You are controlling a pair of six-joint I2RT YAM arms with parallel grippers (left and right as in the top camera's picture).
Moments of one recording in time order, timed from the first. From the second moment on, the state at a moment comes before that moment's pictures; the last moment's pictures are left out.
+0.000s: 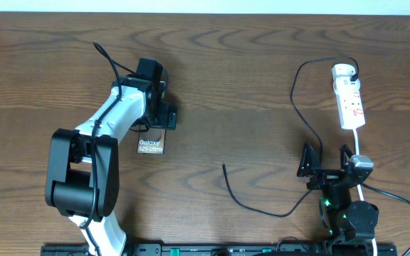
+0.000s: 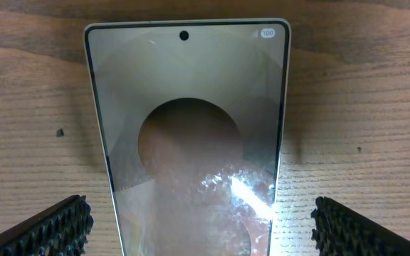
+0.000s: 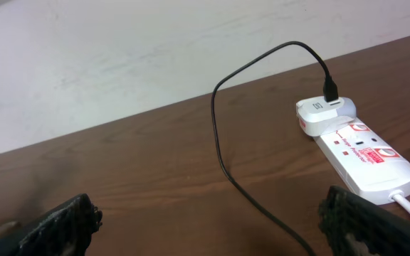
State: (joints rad) left arm -0.20 1.91 1.26 -0.78 0.00 -0.12; right arm -0.01 0.01 0.01 -0.07 -0.07 0.31
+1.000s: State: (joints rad) left arm -0.20 1.91 1.20 -0.72 -0.01 -0.12; right arm -0.01 0.01 0.01 -0.07 -0.07 0.31
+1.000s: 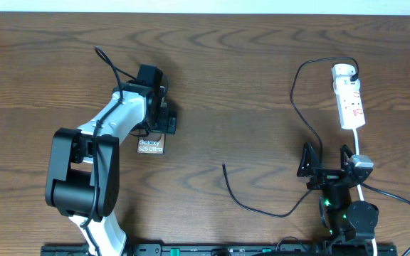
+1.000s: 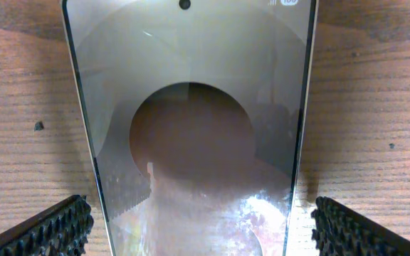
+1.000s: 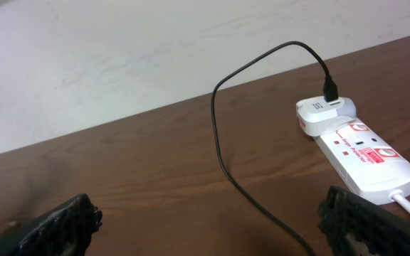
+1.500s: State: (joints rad) left arm -0.20 1.92 1.19 -0.71 -0.01 -0.12; right arm -0.01 0.01 0.01 -0.07 -0.07 0.31
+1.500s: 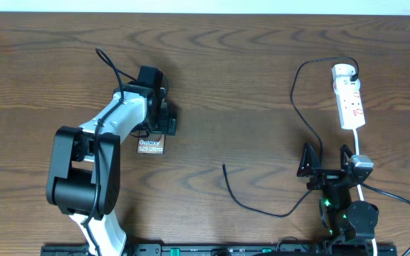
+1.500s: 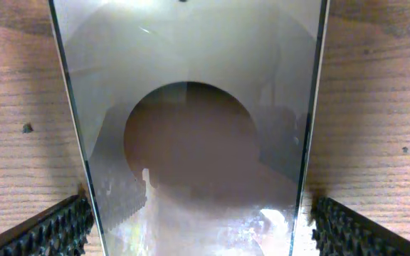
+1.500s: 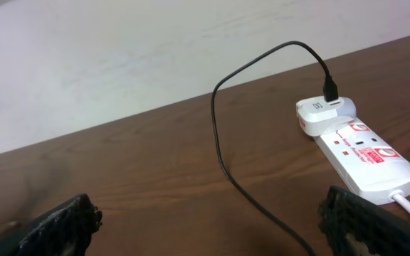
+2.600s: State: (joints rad) left arm -0.20 1.92 1.19 -0.71 -0.01 -0.12; right arm -0.01 0.01 0.01 -0.07 -0.07 0.31
